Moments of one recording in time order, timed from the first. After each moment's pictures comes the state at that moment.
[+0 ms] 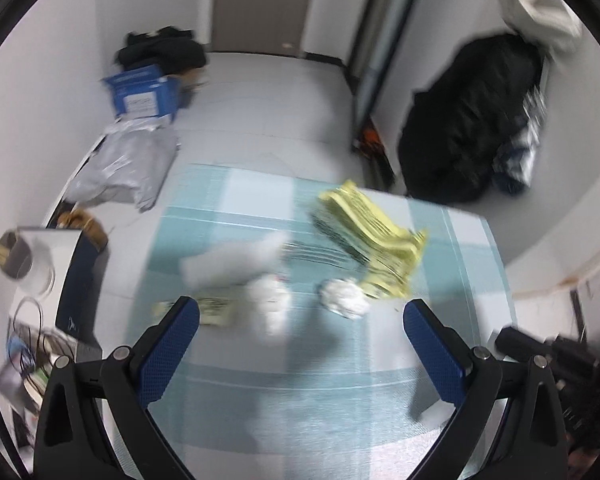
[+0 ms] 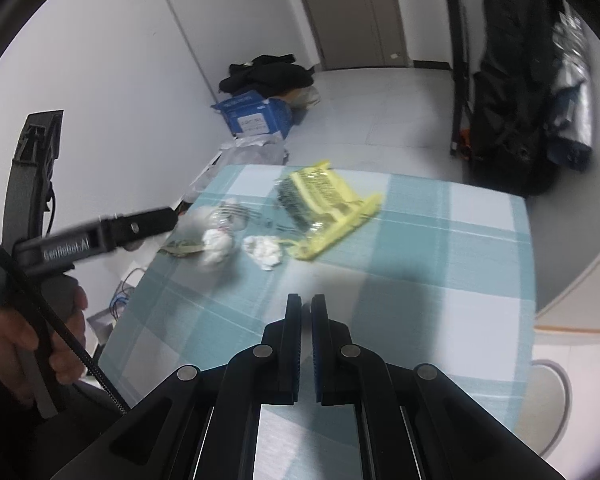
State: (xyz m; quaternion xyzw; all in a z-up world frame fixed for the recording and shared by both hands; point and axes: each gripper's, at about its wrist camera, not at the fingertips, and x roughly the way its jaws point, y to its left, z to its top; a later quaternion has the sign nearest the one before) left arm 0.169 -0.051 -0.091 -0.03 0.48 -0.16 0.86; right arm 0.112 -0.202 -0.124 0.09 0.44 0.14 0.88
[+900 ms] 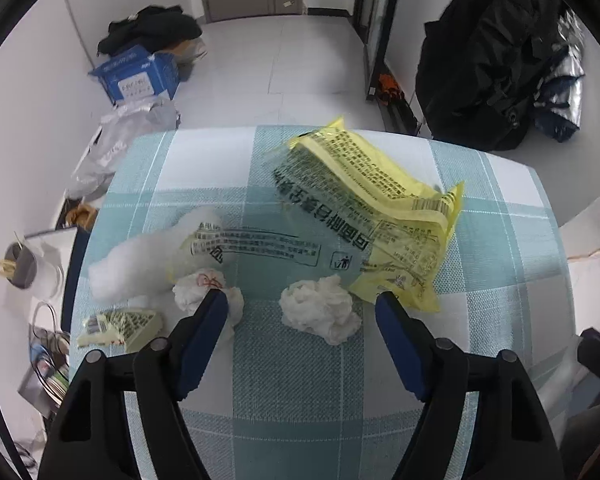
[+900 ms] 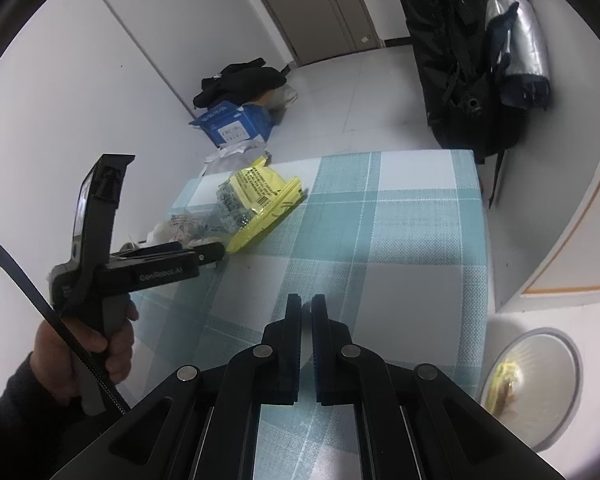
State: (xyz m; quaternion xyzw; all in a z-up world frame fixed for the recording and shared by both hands) left arm 0.194 -0.101 -0.136 0.05 0.53 -0.11 0.84; right arm 0.106 -0.274 -0.144 0.17 0.45 0.13 0.87
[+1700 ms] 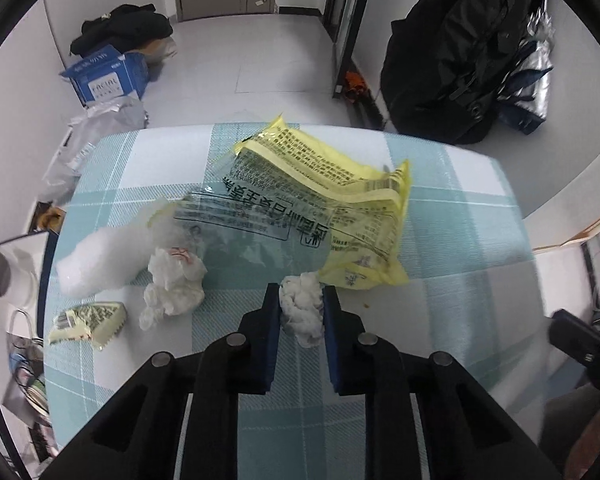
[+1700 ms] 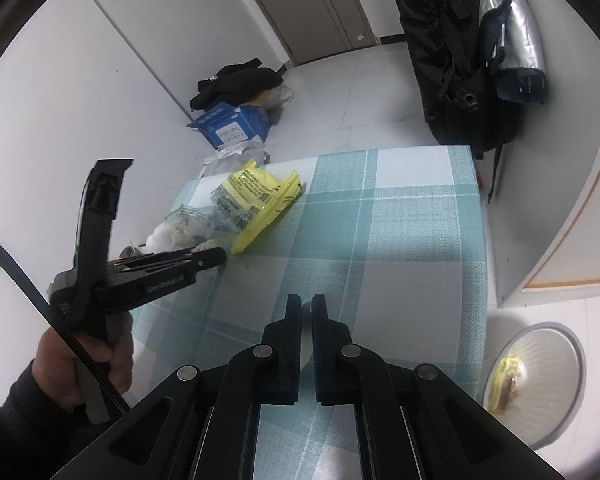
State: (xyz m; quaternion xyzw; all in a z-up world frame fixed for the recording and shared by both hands) left arm 0.185 -0.097 -0.126 0.01 0.54 -0.18 0.82; right arm 0.104 -0.273 -0.140 0.17 0.45 0.12 0.87
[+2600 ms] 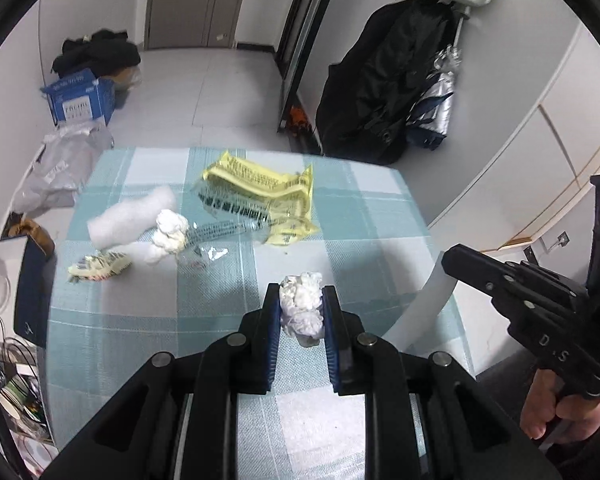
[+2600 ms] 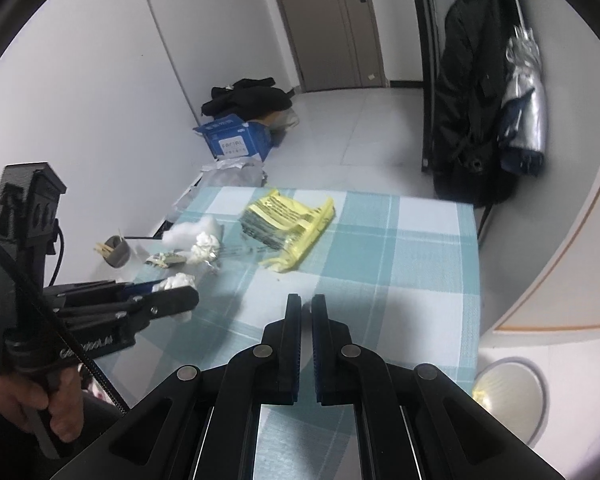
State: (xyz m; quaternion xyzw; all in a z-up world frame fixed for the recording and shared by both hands) left arm 0.112 -0.073 -0.071 -0.04 0.47 -0.27 0.84; right arm 0.077 -0.223 -0.097 0.08 0.40 0.10 0.91
